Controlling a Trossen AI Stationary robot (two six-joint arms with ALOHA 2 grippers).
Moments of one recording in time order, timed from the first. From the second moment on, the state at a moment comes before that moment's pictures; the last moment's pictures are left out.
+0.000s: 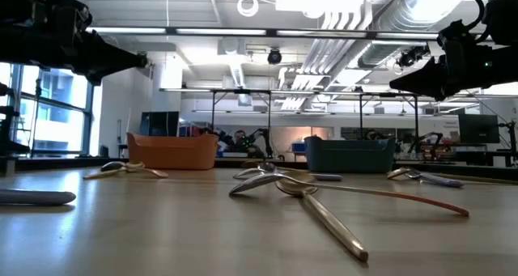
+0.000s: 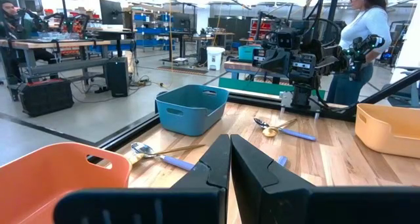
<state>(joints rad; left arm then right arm) 0.10 0.03 0.01 0.05 -0.27 -0.04 -0.48 0.07 0.01 0.01 -0.01 0.00</state>
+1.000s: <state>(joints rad) 0.11 0.11 0.01 0.05 -0.30 -0.03 -0.47 0.16 0.01 0.16 -0.13 0.03</state>
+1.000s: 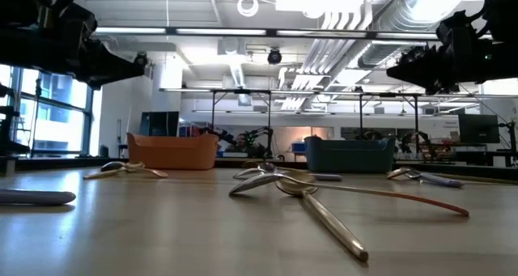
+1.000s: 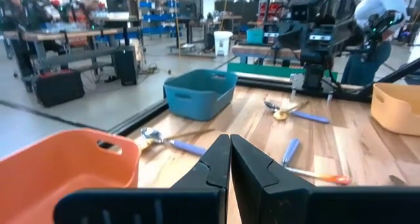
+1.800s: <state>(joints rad) 0.10 0.23 0.01 0.24 -0.30 -0.09 -0.23 1.00 0.27 0.43 -0.03 0.07</state>
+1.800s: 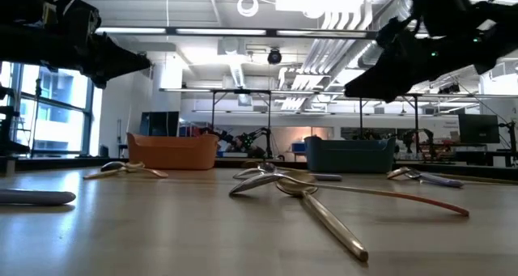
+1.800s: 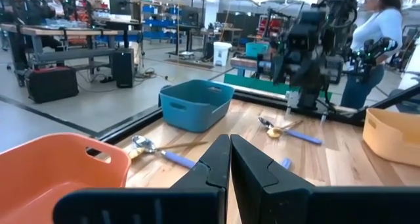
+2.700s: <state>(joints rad) 0.10 0.23 0.01 0.25 -0.39 -0.04 -0.10 1.94 1.09 -0.22 -0.04 0.02</state>
